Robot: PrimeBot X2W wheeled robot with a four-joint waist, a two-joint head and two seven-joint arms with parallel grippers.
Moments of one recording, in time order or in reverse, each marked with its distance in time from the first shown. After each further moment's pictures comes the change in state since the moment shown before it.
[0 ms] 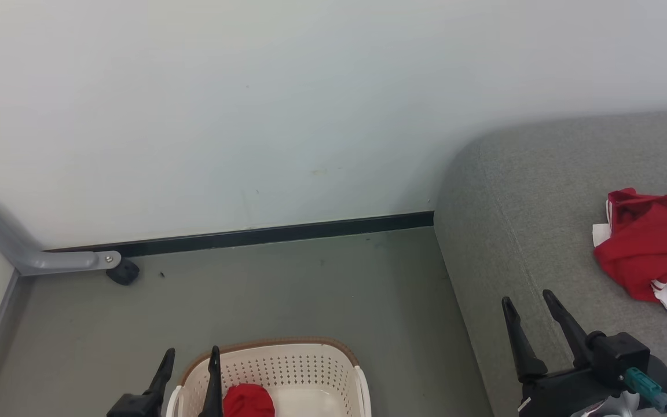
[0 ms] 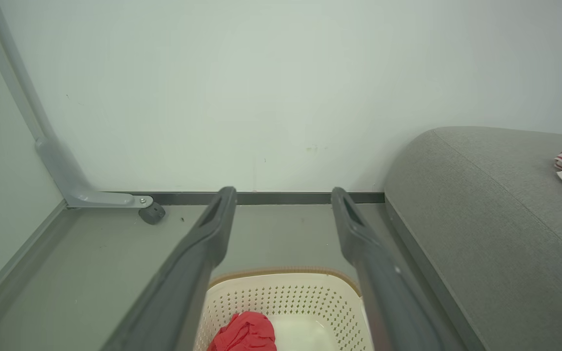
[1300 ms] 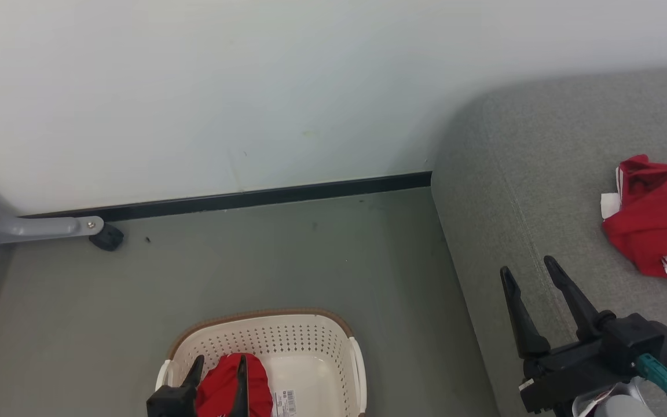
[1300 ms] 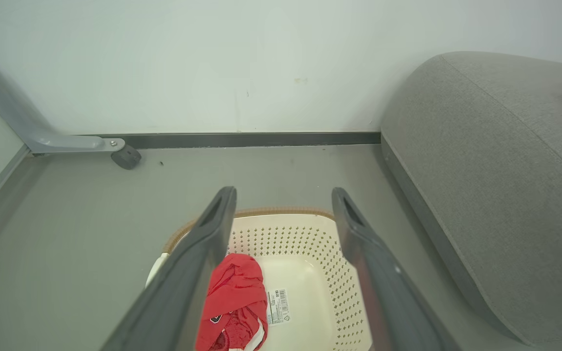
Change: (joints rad) left arm -0.059 -0.045 -0.055 0.130 0.014 0.009 0.030; right arm -0.002 -0.036 0.002 -0.169 -0.034 -0.008 0.010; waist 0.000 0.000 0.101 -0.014
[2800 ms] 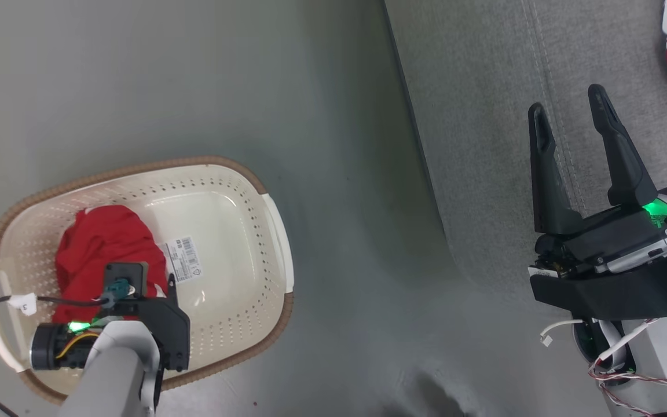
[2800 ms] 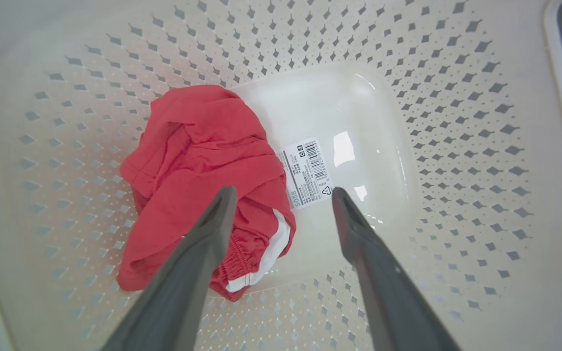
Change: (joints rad) left arm -0.491 0.070 -0.007 0.514 0.058 0.000 0.176; right arm -0.239 0.017 -0.050 -0.329 -0.003 -0.005 0.015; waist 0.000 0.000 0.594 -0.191
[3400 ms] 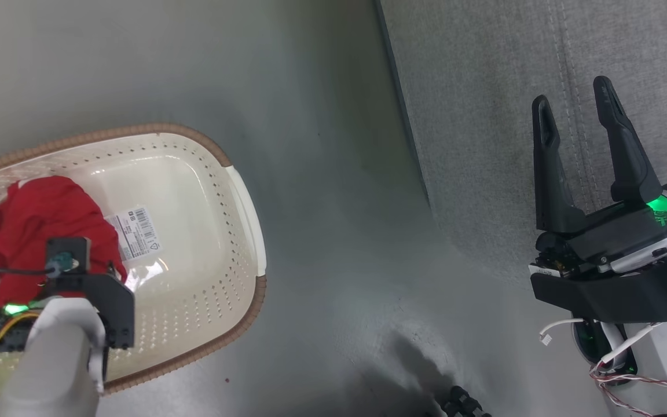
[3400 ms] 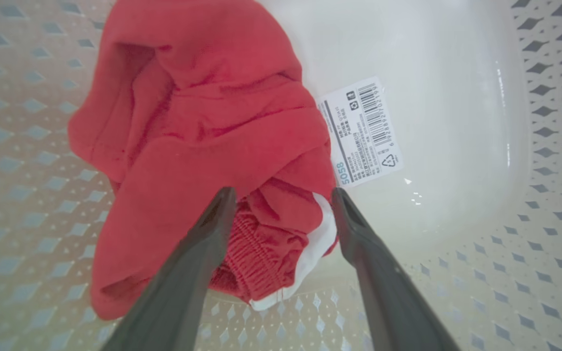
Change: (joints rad) left arm -0.115 0.081 0.029 0.132 0.011 0.001 0.043; right arm -0.009 0.009 -0.001 -0.028 0.000 -0.004 -0.009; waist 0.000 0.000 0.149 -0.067
